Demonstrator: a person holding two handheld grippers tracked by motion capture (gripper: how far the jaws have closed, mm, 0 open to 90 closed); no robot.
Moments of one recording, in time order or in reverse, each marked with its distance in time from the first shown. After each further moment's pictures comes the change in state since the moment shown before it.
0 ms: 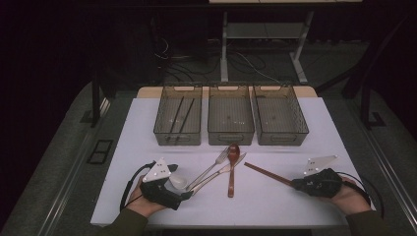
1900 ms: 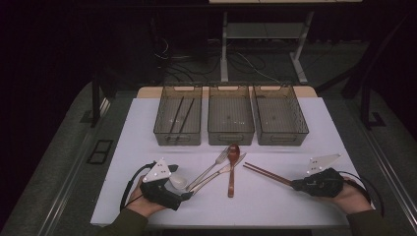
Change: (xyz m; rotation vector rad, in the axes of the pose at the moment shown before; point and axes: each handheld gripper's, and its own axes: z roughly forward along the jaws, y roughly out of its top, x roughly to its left) left arm 0.000 0.000 0.001 0.002 -0.009 -0.001; right arm -0.003 0.000 -0.007 -0.051 0.063 0.008
